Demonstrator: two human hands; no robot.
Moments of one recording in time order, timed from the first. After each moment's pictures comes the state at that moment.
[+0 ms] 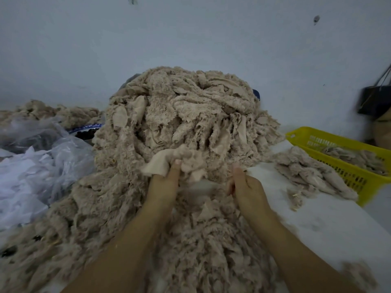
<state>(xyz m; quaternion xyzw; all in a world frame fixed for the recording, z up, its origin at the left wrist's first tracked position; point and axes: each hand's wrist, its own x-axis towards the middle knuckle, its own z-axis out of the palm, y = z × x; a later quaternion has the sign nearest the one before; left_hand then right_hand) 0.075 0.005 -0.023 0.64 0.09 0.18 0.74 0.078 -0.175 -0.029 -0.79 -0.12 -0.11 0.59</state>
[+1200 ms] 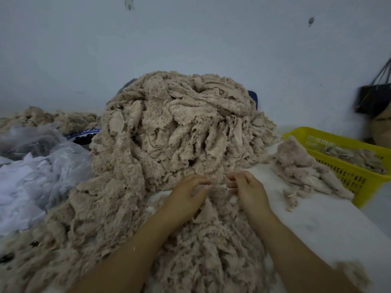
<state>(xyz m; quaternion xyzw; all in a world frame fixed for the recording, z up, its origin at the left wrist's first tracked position) 0.091 -0.008 -0.051 0.90 -0.14 0.08 0.40 0.107 -0.192 -0.046 -0.75 0.03 -0.08 0.66</state>
